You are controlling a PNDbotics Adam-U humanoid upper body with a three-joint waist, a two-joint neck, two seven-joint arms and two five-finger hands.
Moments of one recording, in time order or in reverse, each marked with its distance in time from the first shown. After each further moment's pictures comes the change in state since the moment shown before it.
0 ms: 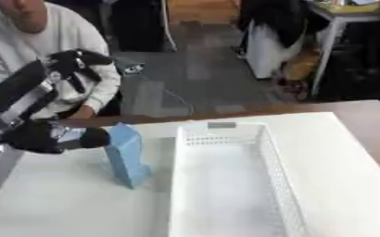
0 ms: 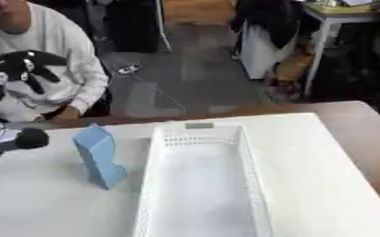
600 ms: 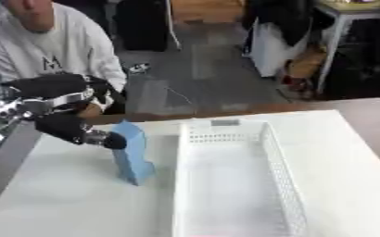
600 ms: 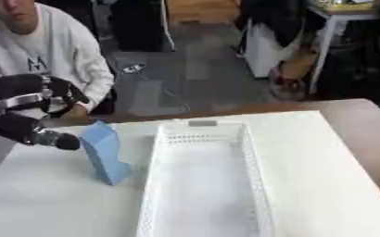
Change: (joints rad) left arm -0.168 0.072 -0.120 0.244 -0.082 -0.070 -0.367; right arm 0.007 -0.001 0.009 0.000 -0.008 0.017 0.012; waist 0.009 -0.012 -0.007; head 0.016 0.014
